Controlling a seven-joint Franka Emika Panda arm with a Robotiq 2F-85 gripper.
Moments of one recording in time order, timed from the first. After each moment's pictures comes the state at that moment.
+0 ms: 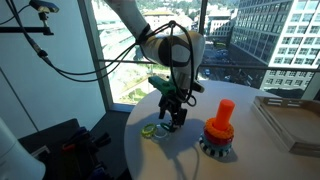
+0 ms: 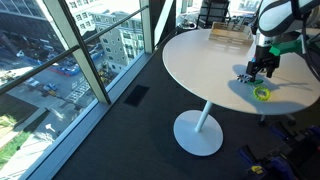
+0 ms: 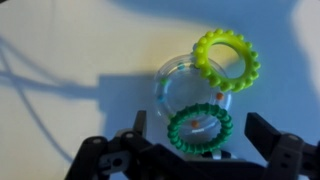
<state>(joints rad) -0.13 0.41 -0.13 -2.08 -0.06 2.10 0.04</state>
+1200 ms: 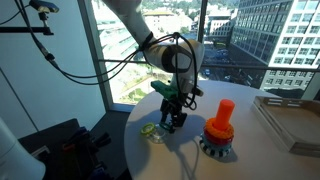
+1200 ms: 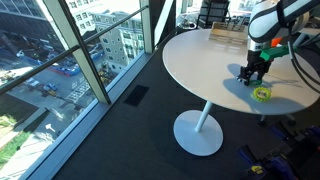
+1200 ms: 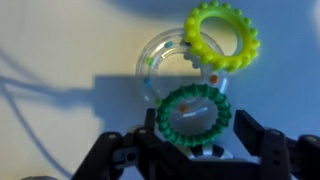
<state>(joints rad) -0.12 0.50 -0.11 -2.02 -0.05 2.12 0.04</state>
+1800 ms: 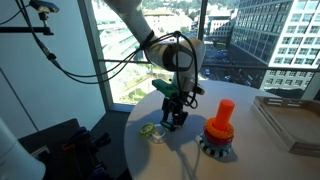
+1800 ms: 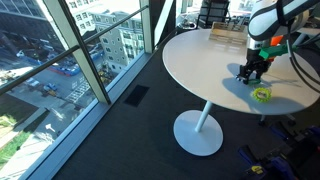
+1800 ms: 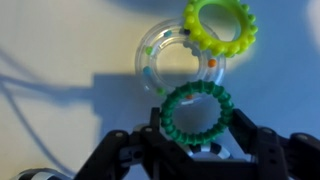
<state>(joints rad) -0.12 0.50 -0.11 -2.01 -0.03 2.12 0.04</state>
